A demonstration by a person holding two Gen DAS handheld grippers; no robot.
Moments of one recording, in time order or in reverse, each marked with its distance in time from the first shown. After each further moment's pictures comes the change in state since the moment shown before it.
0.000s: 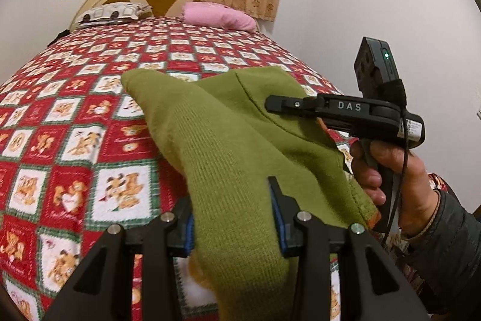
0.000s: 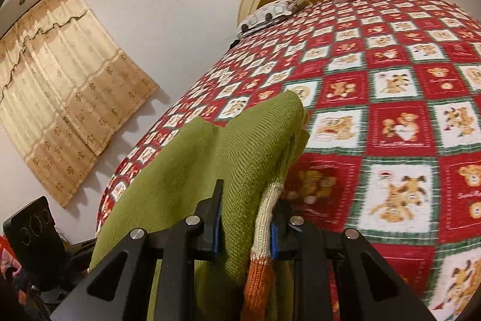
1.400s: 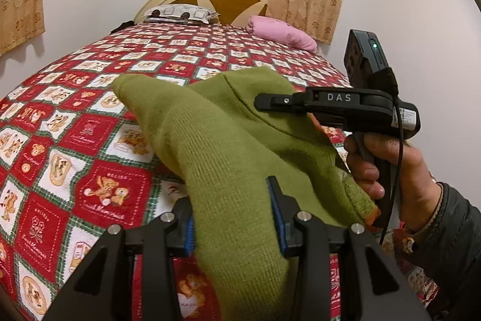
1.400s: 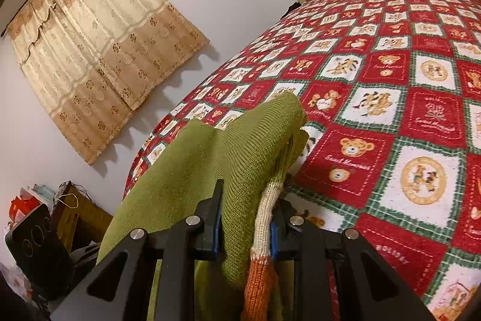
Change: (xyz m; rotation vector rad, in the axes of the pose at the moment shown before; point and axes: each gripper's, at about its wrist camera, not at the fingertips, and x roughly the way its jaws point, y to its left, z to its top) left arm -0.076 0.106 -0.052 -0.146 -0.074 0.194; right arm 0.133 0.128 -0.019 -0.126 0.187 0.198
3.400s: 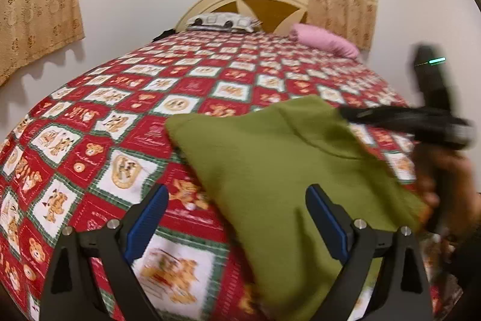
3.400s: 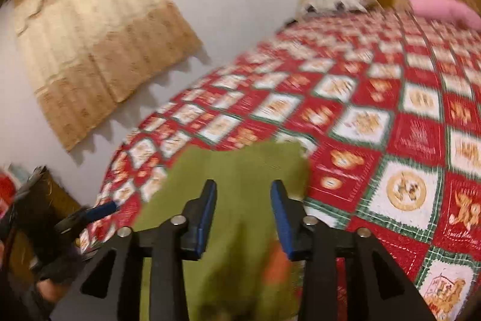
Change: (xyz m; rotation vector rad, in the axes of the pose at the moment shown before) left arm -0.002 0.060 -0.001 -0.016 -0.035 0.226; right arm -0.015 0.042 -0.013 -0.151 -0.065 -0.129
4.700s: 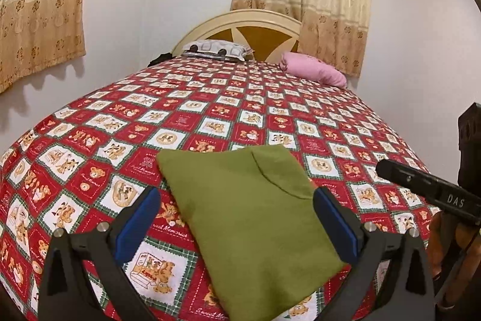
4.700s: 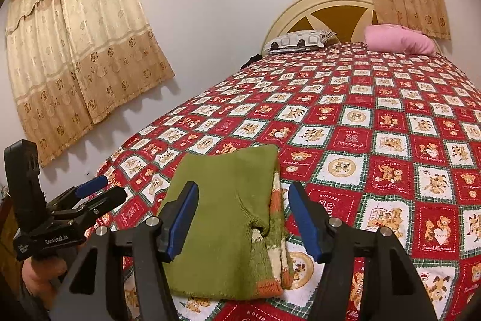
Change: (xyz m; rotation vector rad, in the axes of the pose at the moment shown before) left arm -0.065 -0.026 0.020 -0.032 -0.135 -0.062; right arm -0.122 0.052 -0.042 0.026 -0.154 -0.225
